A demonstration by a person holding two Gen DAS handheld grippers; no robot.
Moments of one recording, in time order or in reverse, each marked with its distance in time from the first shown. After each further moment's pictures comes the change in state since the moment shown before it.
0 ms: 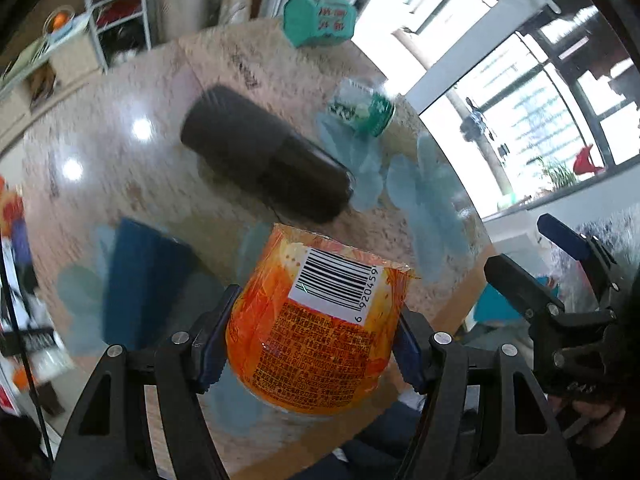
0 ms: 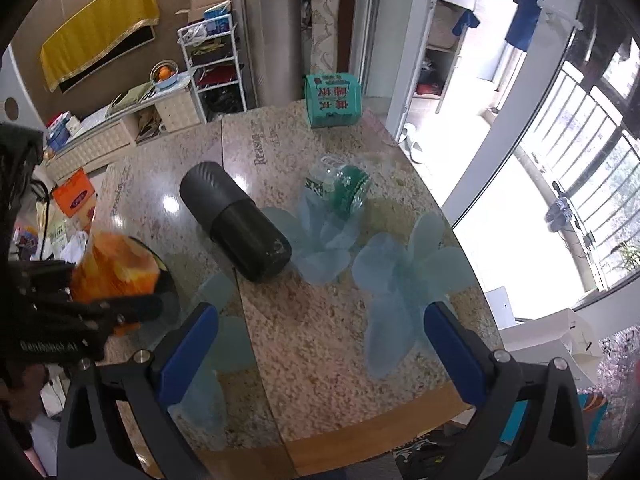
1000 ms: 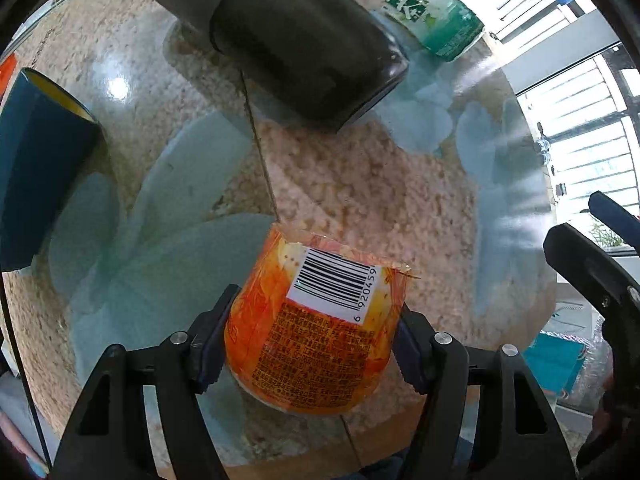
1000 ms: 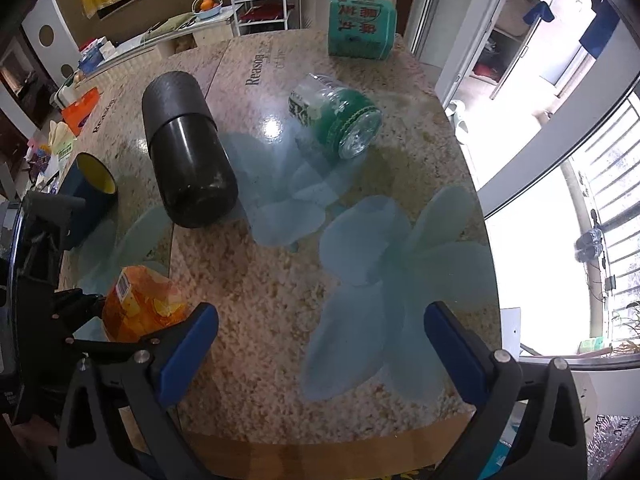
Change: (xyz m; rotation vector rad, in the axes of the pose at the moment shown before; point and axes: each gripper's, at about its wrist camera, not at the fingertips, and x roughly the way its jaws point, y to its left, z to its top) left arm 0.133 -0.032 -0.036 -0.271 0.083 0.134; right arm 0.086 -0.049 -0.005 -0.202 0.159 0.097
